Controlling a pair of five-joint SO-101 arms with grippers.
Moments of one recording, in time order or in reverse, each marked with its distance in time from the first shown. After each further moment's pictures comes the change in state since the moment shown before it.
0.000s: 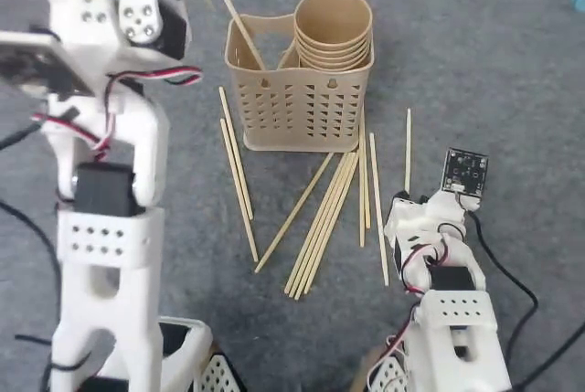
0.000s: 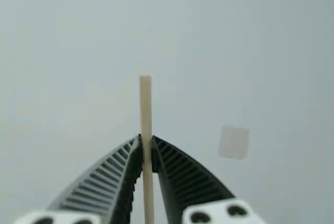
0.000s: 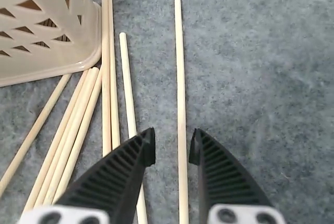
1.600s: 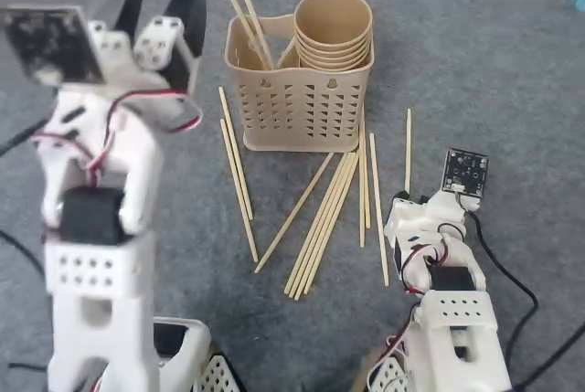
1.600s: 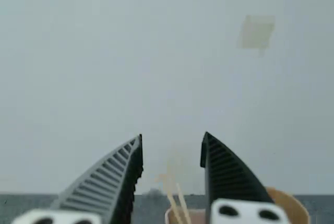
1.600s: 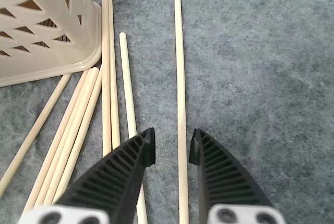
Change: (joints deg) left arm -3.2 -9.1 2.9 33.8 0.2; right arm 0.0 0.0 0.0 0.0 0.0
